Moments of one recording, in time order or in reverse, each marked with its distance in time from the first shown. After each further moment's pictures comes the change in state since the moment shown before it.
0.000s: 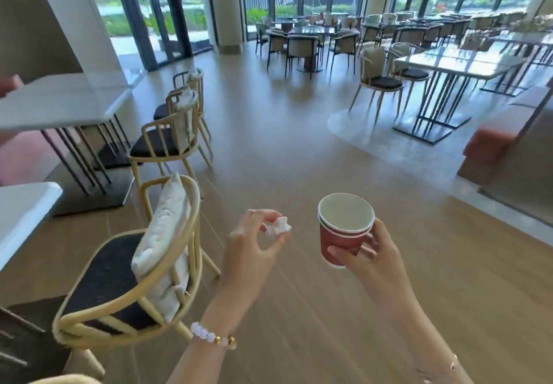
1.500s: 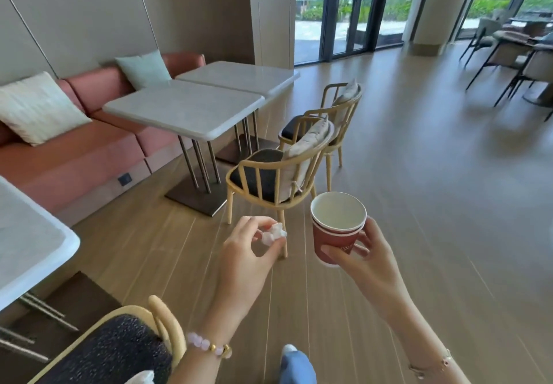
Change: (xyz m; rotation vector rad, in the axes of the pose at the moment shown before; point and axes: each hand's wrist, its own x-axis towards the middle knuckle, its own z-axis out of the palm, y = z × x) left_hand 0.621 -0.390 0.064 0.285 0.495 -0.327; right_hand 0.774 0.072 0.408 0.110 -0.752 -0.097
